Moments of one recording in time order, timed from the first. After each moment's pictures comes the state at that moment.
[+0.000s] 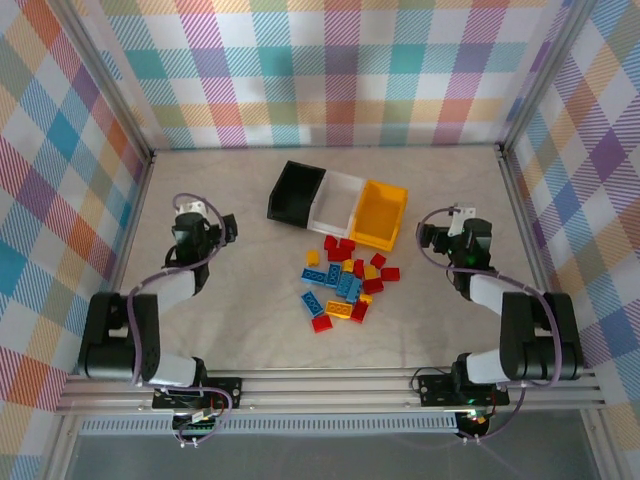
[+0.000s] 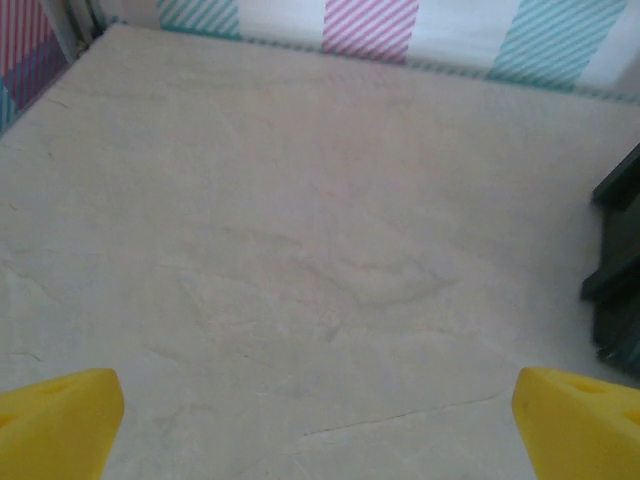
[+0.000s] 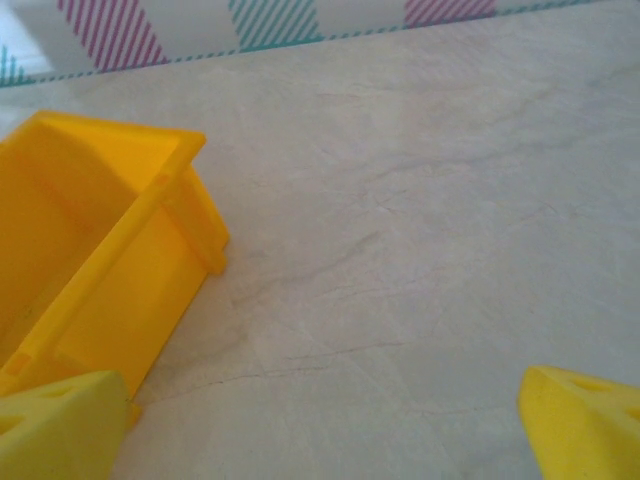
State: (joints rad) left arm -0.04 1.38 0.58 0.36 -0.16 -0.18; right arm -0.01 1.37 0.48 0.44 -0.10 0.12
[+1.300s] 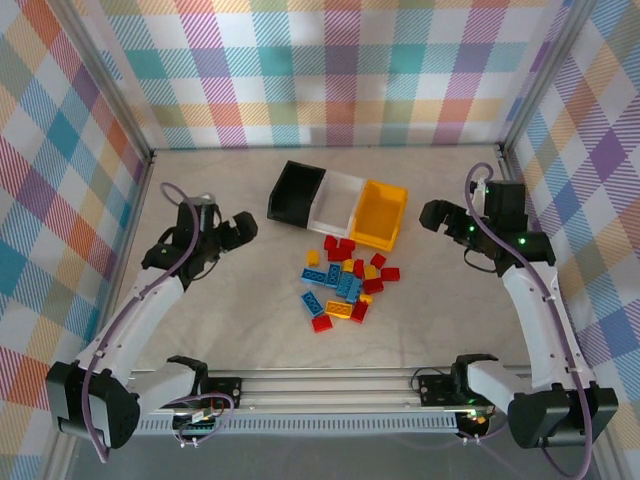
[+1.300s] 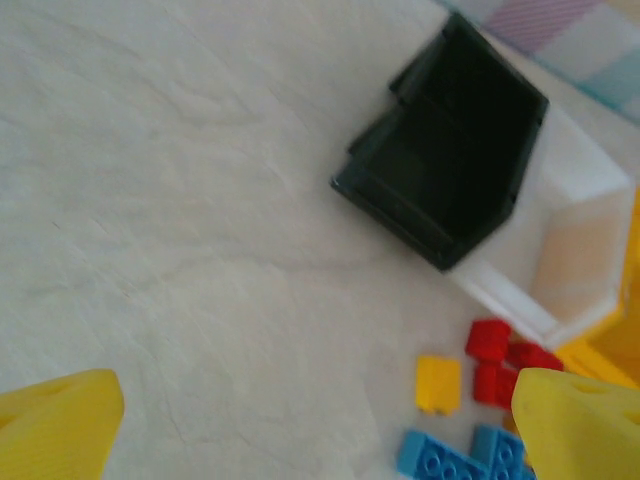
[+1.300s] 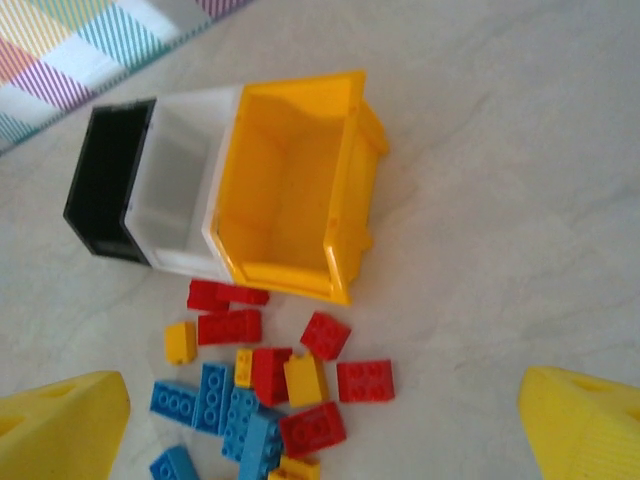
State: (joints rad) left arm -0.27 1.10 0.92 -0.57 -0.03 -0.61; right arm 0.06 1.06 1.12 -0.83 -0.27 0.42
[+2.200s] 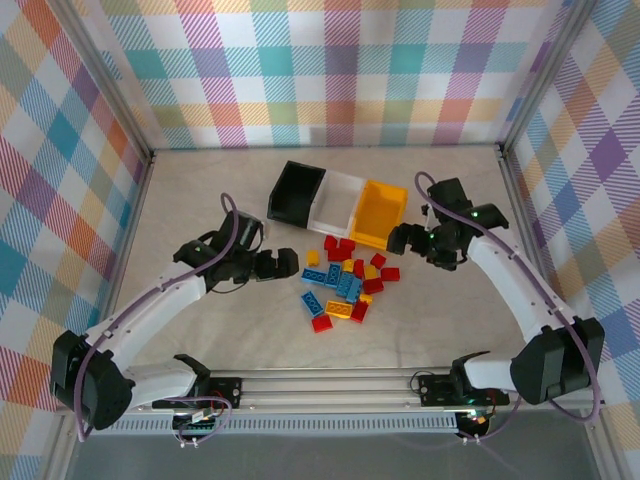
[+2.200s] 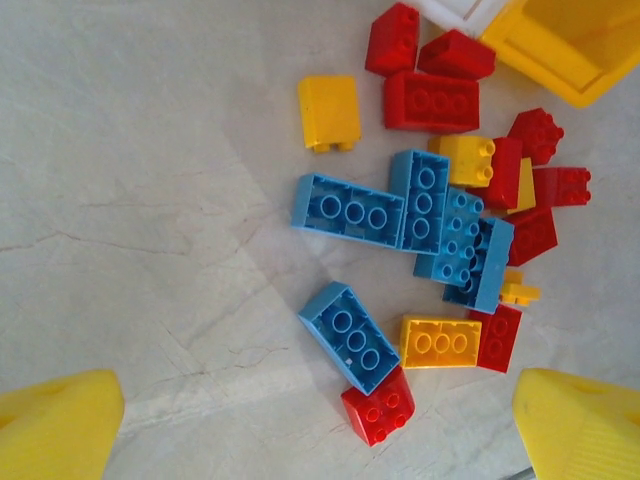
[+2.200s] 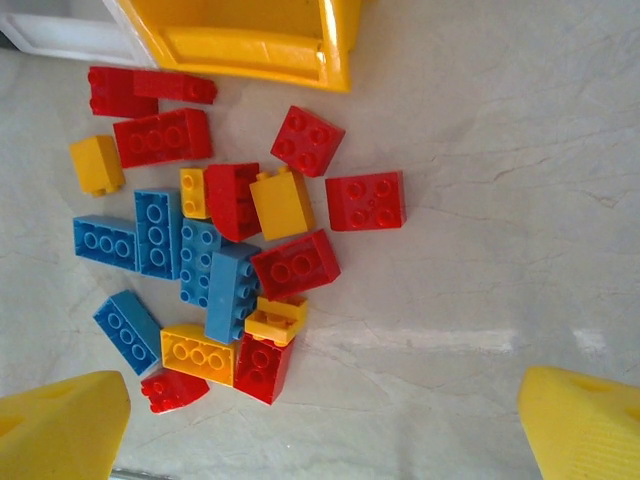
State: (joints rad) left arm -0.53 1.19 0.95 -0.75 0.17 -0.60; right arm 0.31 1.31 1.19 -1.09 -0.20 0.51
